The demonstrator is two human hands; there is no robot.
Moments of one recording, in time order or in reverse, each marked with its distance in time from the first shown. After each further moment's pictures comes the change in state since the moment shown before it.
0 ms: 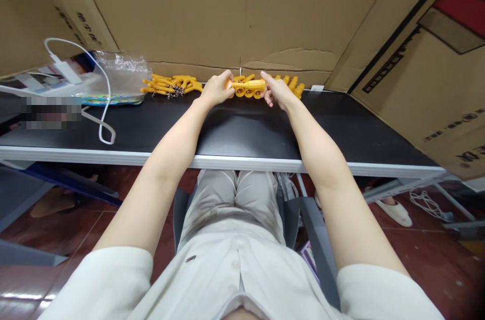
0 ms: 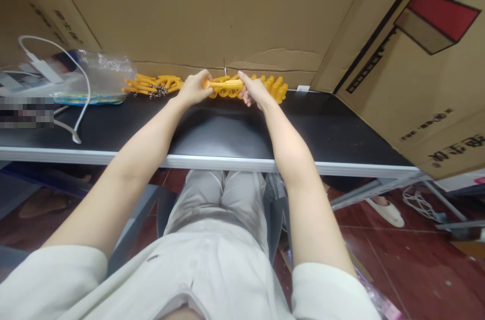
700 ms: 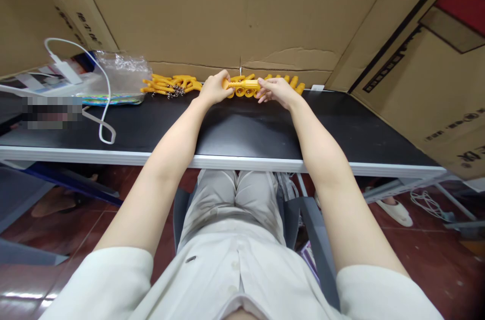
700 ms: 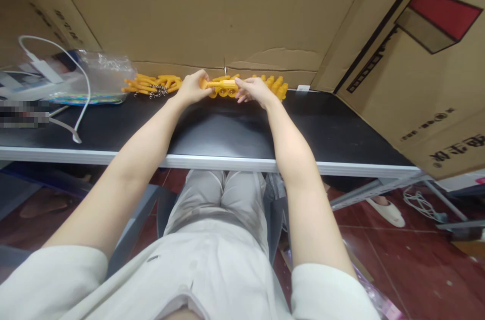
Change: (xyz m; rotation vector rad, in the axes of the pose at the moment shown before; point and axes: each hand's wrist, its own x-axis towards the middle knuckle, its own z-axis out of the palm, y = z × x) left_hand 0.002 -0.007 -0.001 0.011 0.005 -0.044; right_hand -0.013 -0.014 -0.004 0.047 -0.043 0.020
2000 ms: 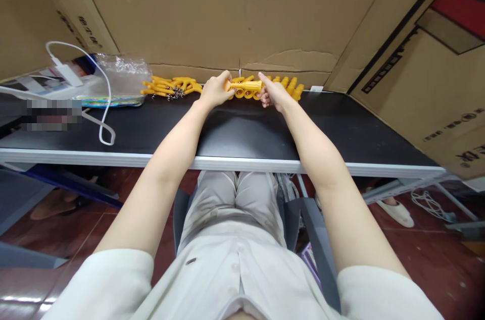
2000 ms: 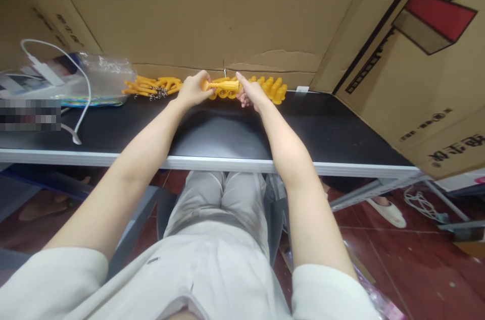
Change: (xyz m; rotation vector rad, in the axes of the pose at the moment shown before) left_hand -0.005 0.010 -0.002 0.016 0.011 0.017; right_hand 0.021 0.018 0.007 -0.048 0.072 0.100
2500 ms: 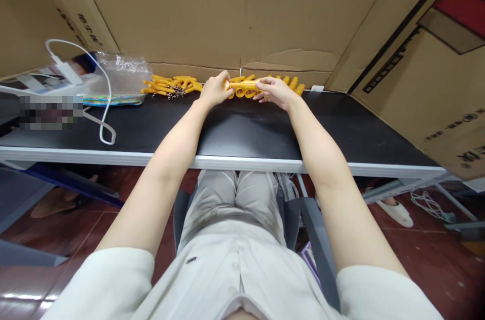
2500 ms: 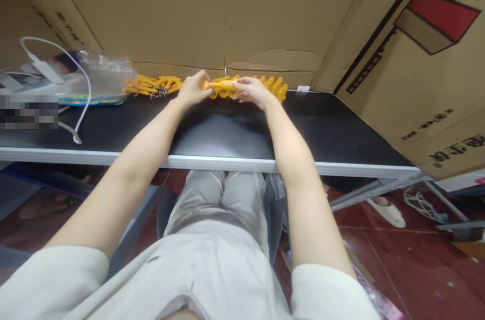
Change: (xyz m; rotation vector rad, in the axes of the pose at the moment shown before) left_hand 0.005 -0.015 0.009 0.027 -0.001 -0.008; right_hand -0.023 -0.019 -0.005 0.236 -0.126 -0.064
